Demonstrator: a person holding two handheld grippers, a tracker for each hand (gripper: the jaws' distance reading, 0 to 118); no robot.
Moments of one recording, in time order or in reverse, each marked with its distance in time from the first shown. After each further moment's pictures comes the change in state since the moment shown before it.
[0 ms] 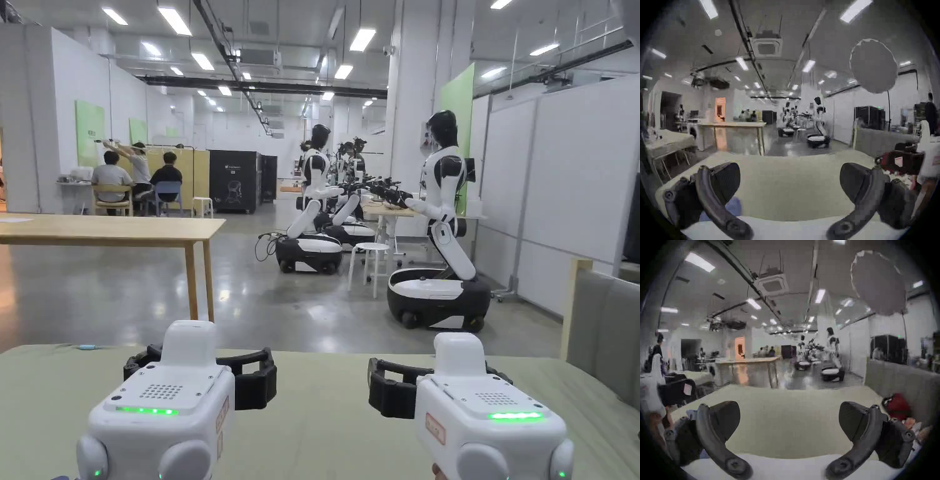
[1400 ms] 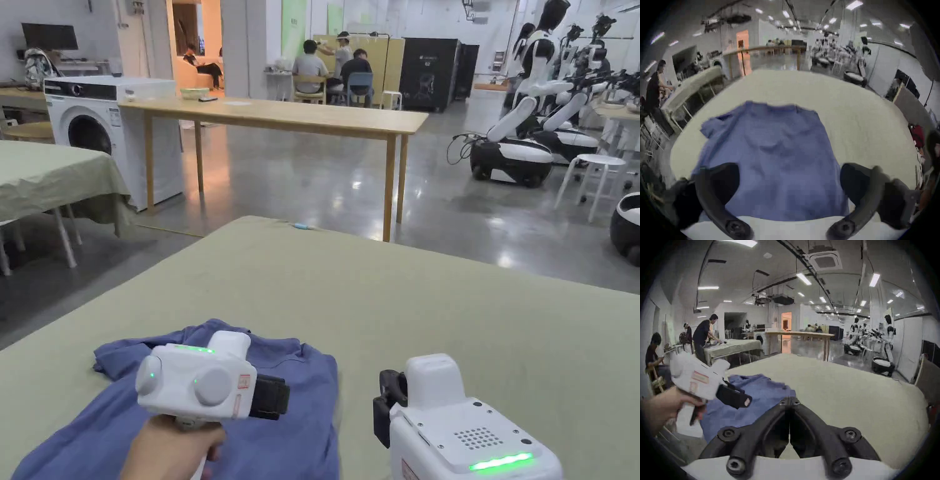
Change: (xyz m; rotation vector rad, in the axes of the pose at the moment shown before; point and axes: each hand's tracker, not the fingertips) left arm -0.291 -0.185 -0.044 -0.846 0.207 0.175; right arm -0.284 -0.120 -0.053 -0.264 0.513 0.134
